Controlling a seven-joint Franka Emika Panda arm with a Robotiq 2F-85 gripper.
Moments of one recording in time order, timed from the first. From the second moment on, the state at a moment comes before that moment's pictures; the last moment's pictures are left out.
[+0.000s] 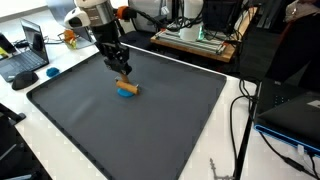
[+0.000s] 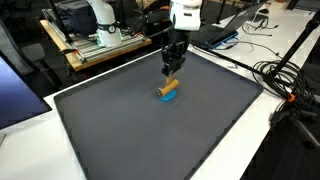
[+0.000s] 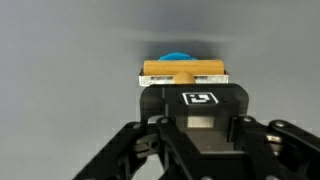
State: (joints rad) arm -0.03 0.41 0.00 -1.81 -0.06 2.17 -0.08
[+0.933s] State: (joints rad) arm -0.03 0.43 0.00 -1.80 -0.06 2.17 -0.09
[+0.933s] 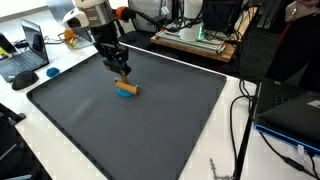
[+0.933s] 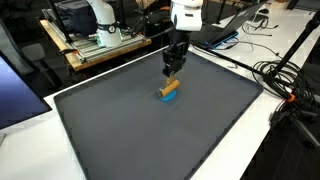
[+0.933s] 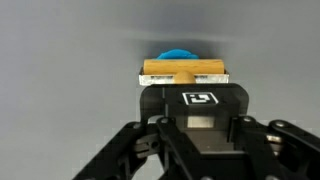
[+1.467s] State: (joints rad) arm -0.03 0.43 0.00 -1.79 -0.06 2.17 -0.11
